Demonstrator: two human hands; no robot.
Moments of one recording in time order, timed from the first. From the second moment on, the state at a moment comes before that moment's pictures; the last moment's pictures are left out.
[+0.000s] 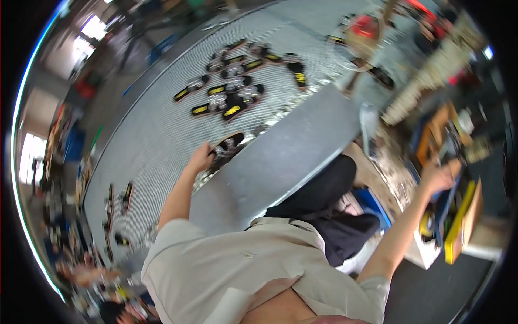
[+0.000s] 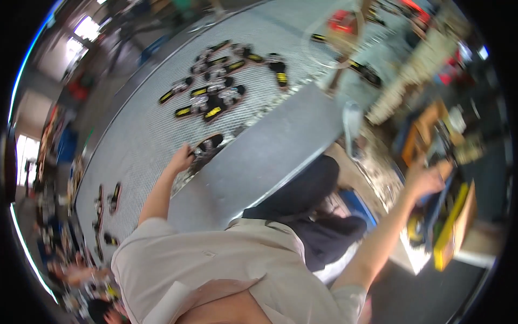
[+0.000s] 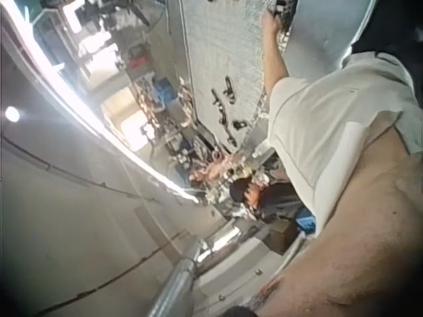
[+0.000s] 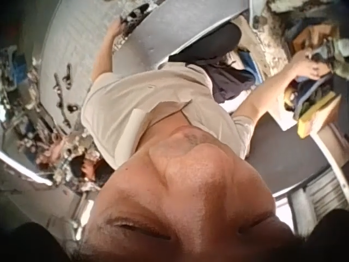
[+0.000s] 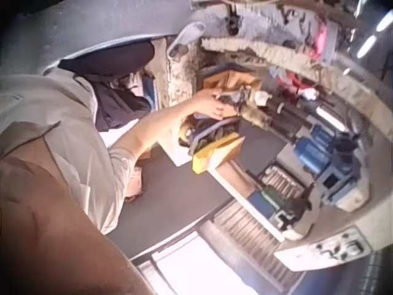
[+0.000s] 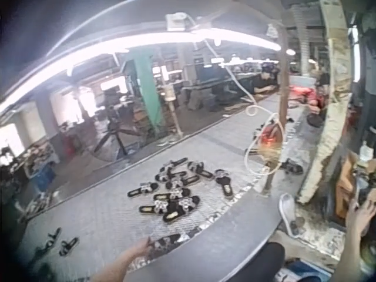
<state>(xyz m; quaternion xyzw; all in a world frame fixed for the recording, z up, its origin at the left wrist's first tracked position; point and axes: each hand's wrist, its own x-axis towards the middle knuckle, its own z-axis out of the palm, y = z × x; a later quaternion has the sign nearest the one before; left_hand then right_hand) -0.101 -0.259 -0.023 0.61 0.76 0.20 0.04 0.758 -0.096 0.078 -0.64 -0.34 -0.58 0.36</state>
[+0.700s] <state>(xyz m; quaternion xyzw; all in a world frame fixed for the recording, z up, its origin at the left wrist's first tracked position) -0.333 -0.058 0.044 0.14 0.94 0.32 -0.04 0.741 -0.066 0.089 -0.82 -0.35 -0.34 0.29</state>
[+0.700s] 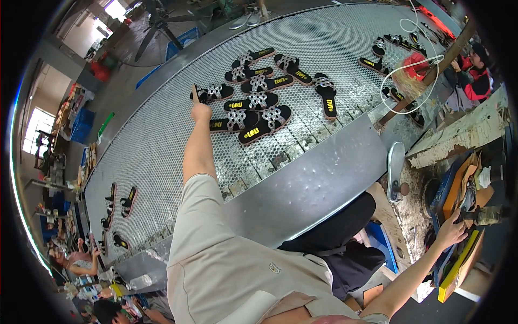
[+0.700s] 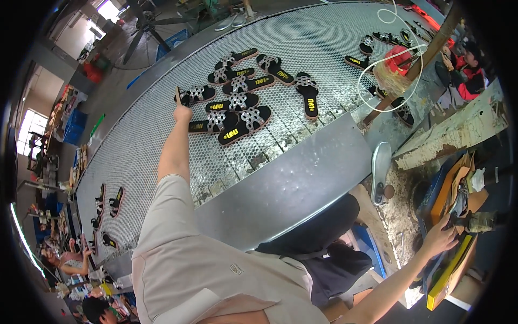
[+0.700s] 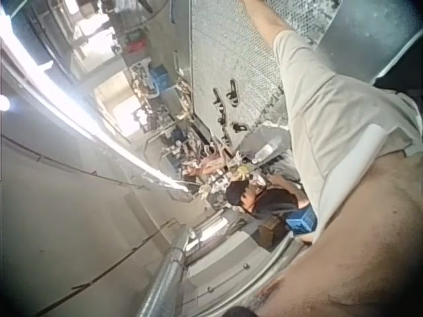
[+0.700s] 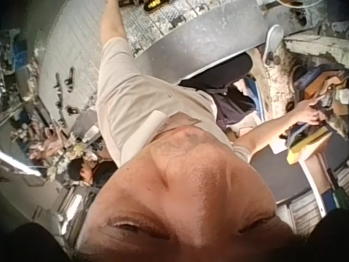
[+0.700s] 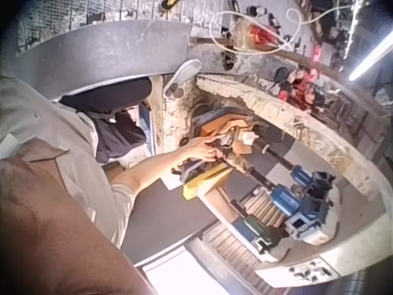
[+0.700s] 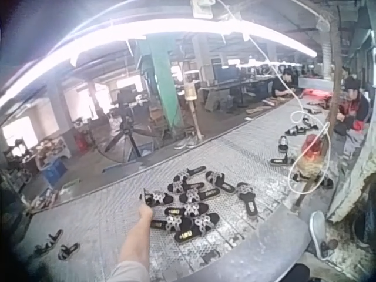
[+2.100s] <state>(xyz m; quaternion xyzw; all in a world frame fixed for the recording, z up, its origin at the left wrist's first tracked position) 0.371 -0.179 0.031 0.25 0.19 0.57 0.76 0.462 -0.224 0.025 -0.54 -0.47 0.23 0.66</state>
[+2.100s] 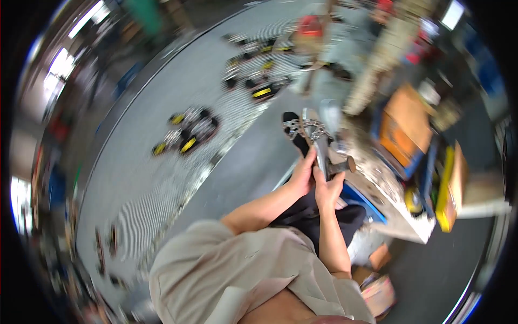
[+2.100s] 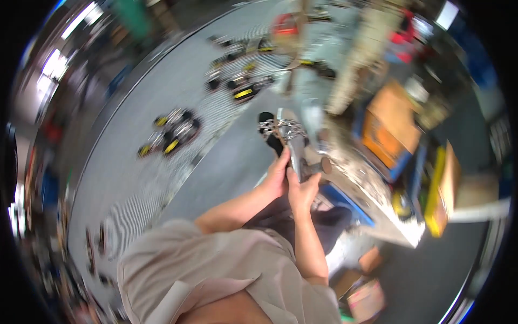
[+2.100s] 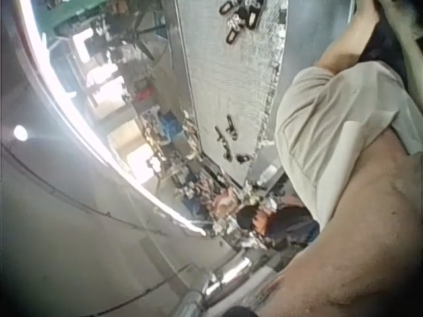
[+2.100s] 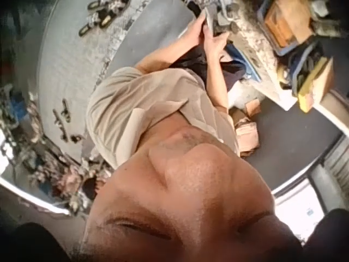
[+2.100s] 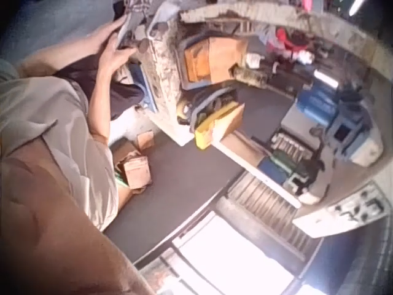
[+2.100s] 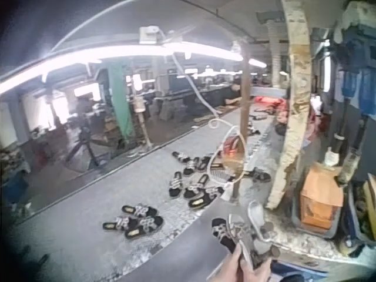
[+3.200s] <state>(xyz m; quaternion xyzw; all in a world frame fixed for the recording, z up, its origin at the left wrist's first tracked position) 0.279 -0.202 -0.016 0.41 0.21 0.61 0.64 0.397 -0.246 0.023 -0.52 -0.57 0.26 0.58</state>
